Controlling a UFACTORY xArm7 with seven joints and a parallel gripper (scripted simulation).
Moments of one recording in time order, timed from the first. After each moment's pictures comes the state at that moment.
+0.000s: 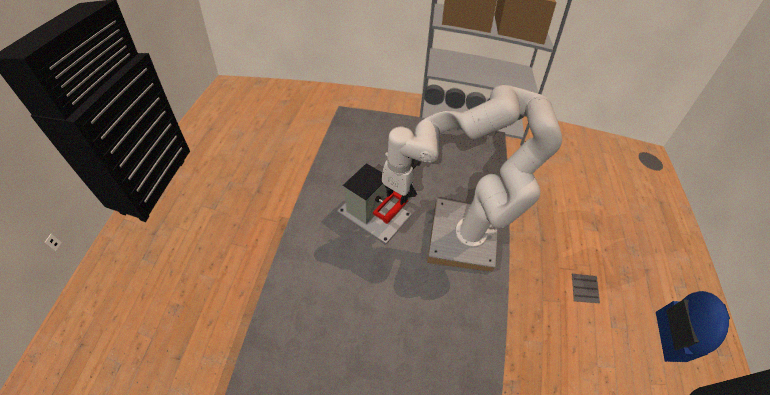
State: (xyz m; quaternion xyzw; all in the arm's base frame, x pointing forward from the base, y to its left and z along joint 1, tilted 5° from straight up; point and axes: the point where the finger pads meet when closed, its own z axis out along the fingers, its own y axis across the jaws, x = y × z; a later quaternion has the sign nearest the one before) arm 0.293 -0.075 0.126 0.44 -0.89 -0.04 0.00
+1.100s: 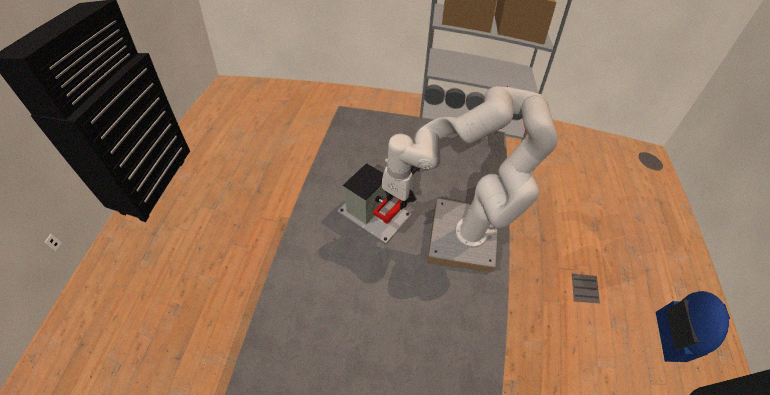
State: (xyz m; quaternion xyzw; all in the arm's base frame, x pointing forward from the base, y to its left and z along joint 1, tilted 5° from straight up) arm 0.291 -0.073 0.098 0.44 -0.89 -0.04 0.00
